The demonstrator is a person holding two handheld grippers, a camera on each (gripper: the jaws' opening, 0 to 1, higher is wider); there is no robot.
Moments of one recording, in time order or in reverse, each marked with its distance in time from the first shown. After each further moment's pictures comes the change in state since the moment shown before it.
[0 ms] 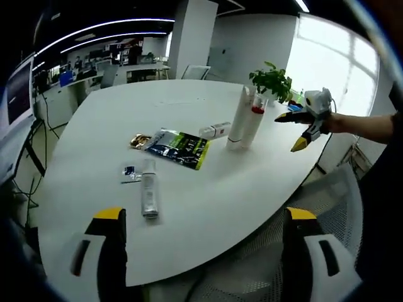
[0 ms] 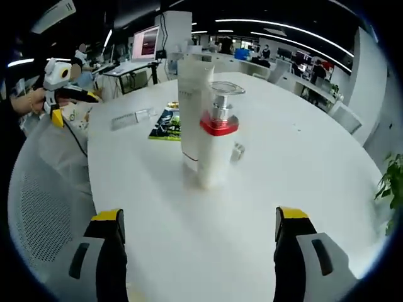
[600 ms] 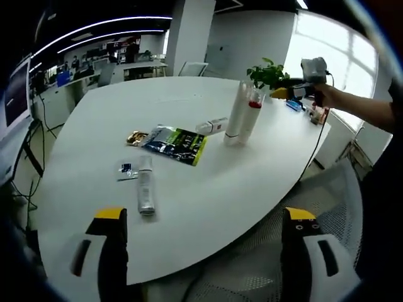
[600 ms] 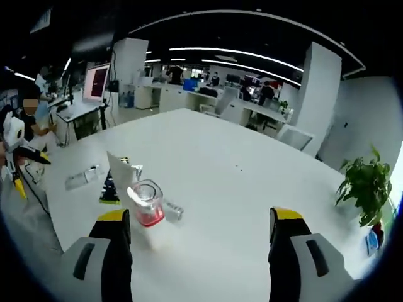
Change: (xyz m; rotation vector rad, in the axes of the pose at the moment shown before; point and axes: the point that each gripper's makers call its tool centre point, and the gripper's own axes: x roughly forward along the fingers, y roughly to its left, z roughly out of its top) left arm 0.001 -0.009 -0.005 0.028 0.025 -0.035; right arm -0.041 -0.072 0.103 0.141 -0.242 -0.324
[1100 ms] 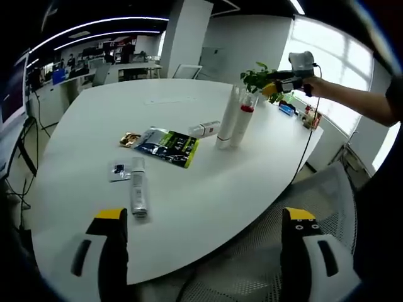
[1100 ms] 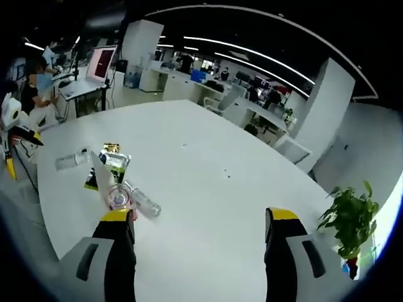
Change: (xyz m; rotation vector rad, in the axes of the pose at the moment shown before) left arm -0.002 -0.004 0.001 -0.018 -0.020 -0.039; right arm 0.010 -0.048 0.035 -0.238 0.093 -0.050
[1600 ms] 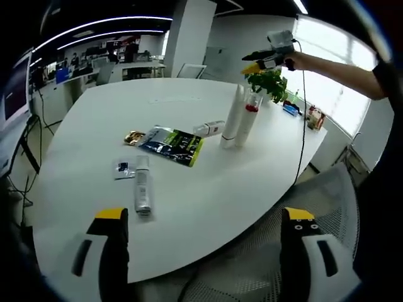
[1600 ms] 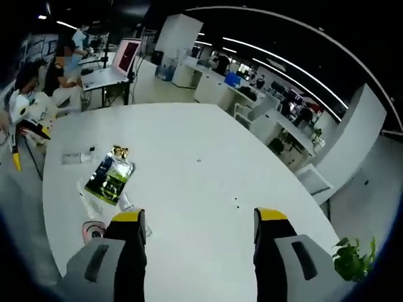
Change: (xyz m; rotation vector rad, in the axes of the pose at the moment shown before) left arm -0.001 0.007 -0.002 -0.021 0.000 0.030; right arm 0.072 0.013 0.056 -0.220 0.007 0.289
